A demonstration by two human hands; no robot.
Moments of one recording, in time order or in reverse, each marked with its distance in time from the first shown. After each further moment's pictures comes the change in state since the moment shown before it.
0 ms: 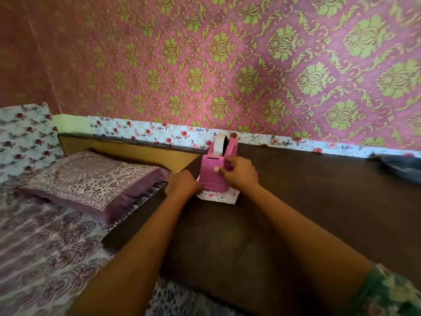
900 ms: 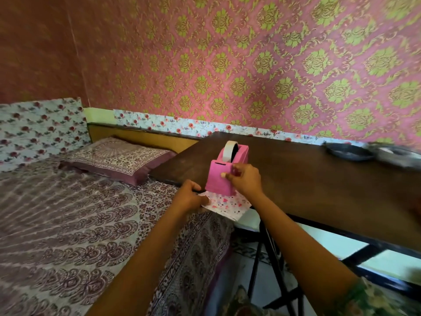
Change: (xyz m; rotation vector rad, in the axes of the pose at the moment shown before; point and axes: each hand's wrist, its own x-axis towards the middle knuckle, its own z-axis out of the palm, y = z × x) left_hand -0.293 -0.055 -0.022 -0.847 -0.191 0.019; right_hand -0.241 -0.023 -0.066 0.145 0.101 -0.004
